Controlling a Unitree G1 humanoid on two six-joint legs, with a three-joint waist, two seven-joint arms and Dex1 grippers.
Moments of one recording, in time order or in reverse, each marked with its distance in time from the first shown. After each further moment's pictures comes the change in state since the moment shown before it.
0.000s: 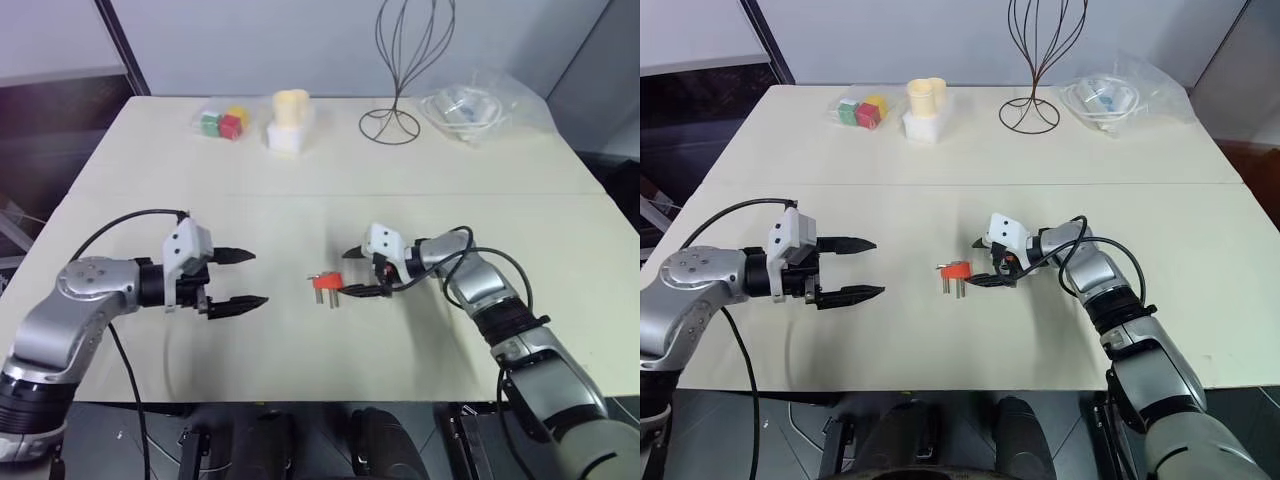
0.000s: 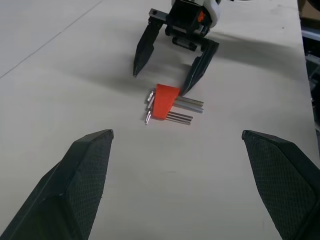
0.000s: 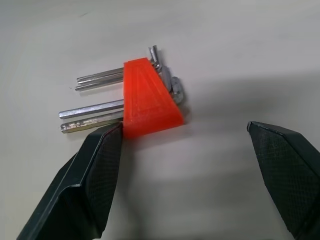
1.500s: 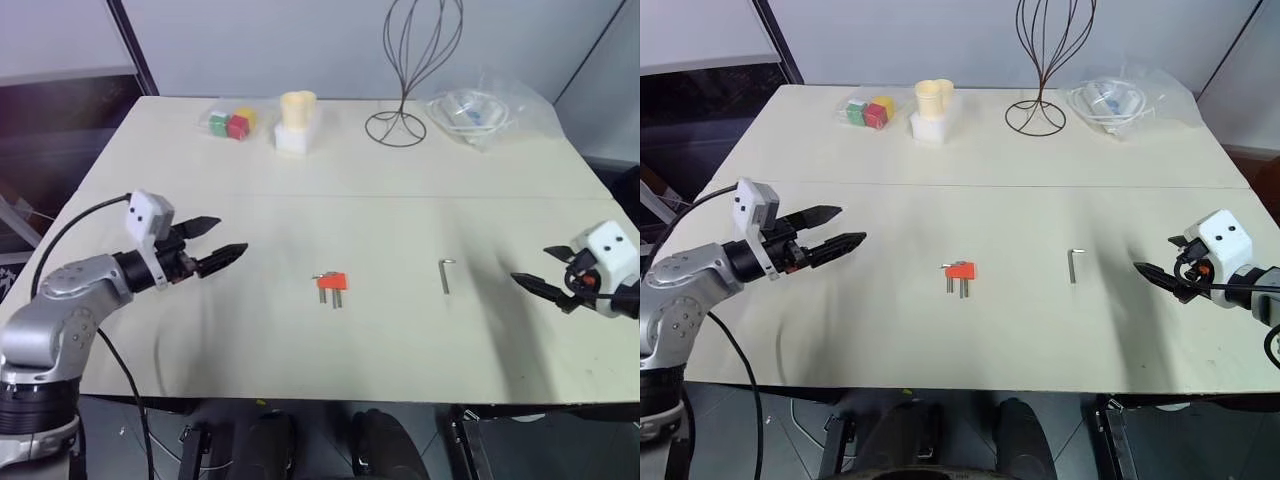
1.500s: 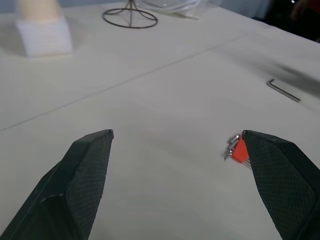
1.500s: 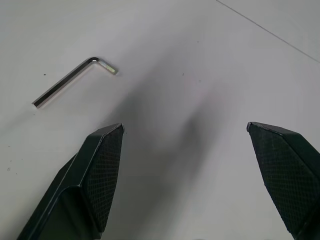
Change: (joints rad) left arm -0.043 -0.102 0.147 0.088 -0.117 0.119 0.242; right arm 0.678 -0.512 -0.720 -0.449 0.265 0.314 -0.307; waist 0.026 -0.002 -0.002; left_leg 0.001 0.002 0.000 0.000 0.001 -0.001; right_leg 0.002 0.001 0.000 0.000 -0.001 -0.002
